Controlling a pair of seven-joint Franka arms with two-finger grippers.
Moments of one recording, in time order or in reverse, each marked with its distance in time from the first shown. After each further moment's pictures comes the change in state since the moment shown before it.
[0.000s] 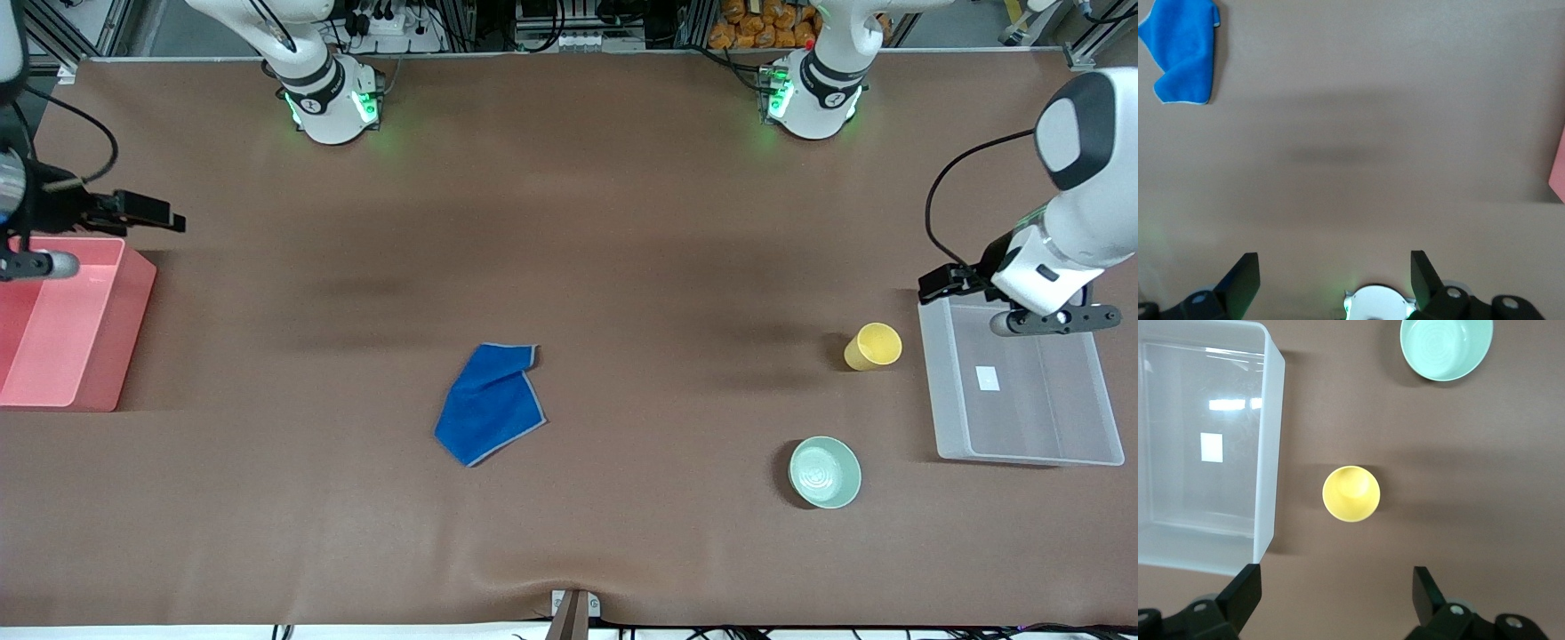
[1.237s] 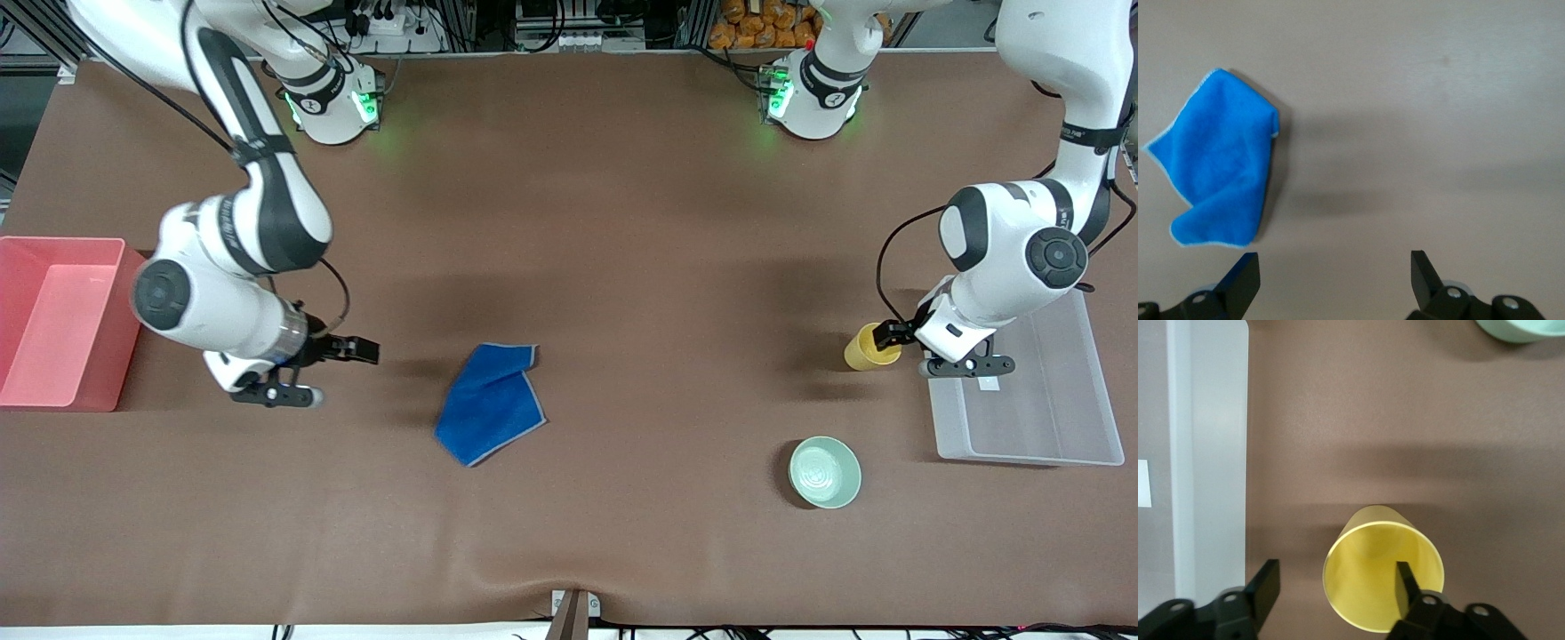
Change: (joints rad) left arm 0.036 0.243 0.005 -0.174 0.014 0.449 0.069; right arm 0.361 0.395 0.015 -0.013 0.035 0.641 0.373
